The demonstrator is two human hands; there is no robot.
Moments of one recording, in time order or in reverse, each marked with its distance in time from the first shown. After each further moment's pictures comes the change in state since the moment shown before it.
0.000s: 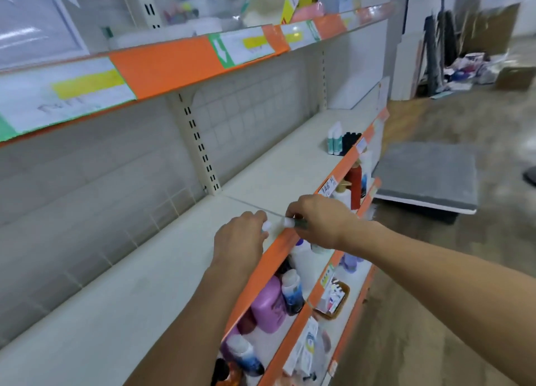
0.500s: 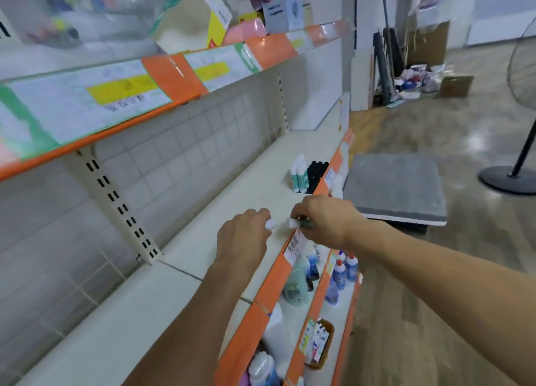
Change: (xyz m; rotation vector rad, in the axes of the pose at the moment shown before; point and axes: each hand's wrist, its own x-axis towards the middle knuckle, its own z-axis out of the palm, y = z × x) left_hand 0.189 0.064 0.042 -0.008 0.055 0.188; right_hand 0.085 0.156 -0.024 -0.088 0.013 0.142
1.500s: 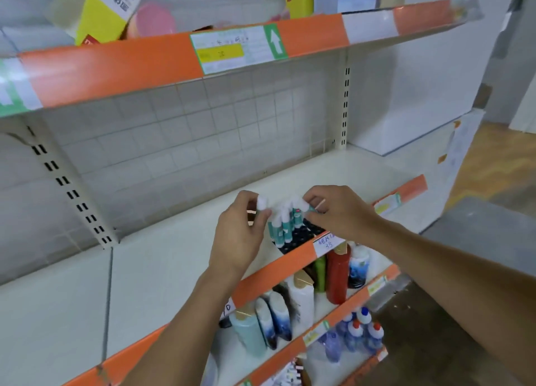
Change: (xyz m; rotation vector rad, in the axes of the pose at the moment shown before) left_hand 0.181 0.111 0.061 -0.542 0.428 -0.623; right_hand 0.192 0.241 0.007 0.648 -0.086 -0.303
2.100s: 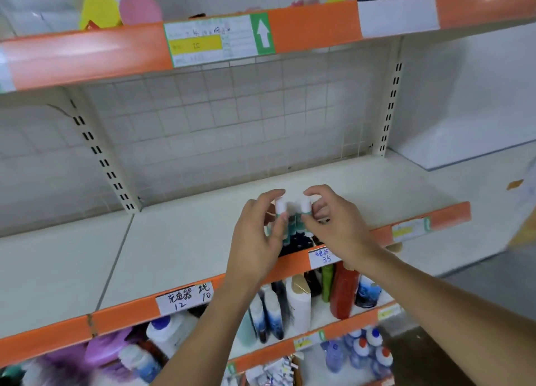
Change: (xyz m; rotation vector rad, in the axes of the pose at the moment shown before) left_hand -0.017 0.030 0.056 0.028 0.183 -0.016; right_hand 0.018 0.036 0.015 0.326 0.026 -0.164
